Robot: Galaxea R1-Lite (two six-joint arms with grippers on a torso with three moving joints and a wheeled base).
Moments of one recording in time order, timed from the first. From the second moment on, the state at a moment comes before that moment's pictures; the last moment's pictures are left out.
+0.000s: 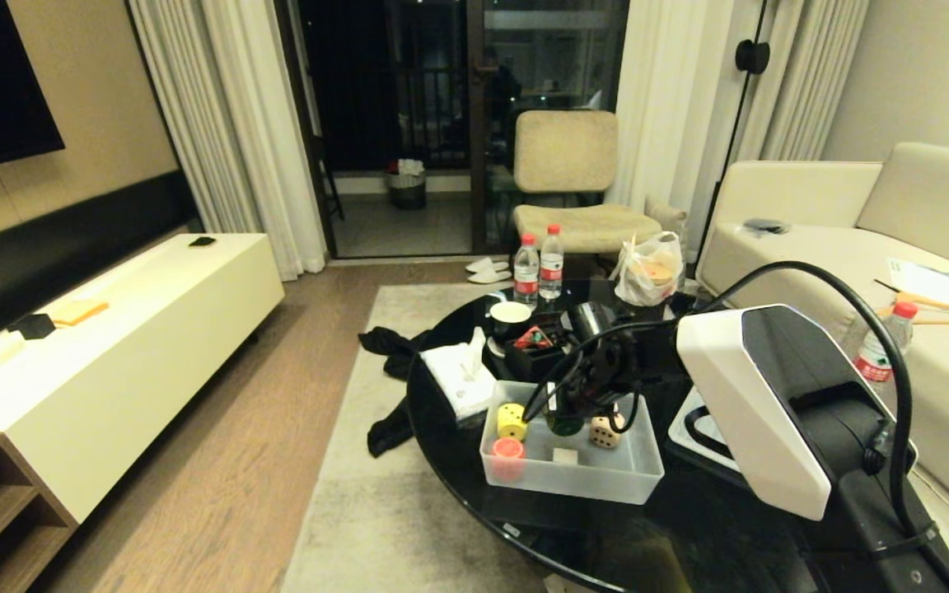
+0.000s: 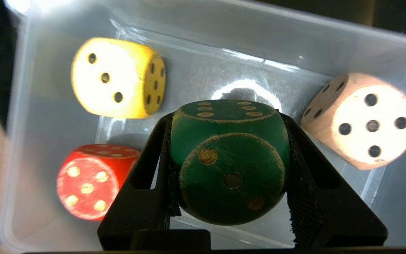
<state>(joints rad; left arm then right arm) 0.00 0.00 0.00 -0.01 0.00 -0.01 0.29 2.55 -1.98 0.37 0.00 0.23</state>
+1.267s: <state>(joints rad) 0.00 0.00 0.00 -0.01 0.00 -0.01 0.35 2.57 -1.91 0.37 -0.11 0.23</state>
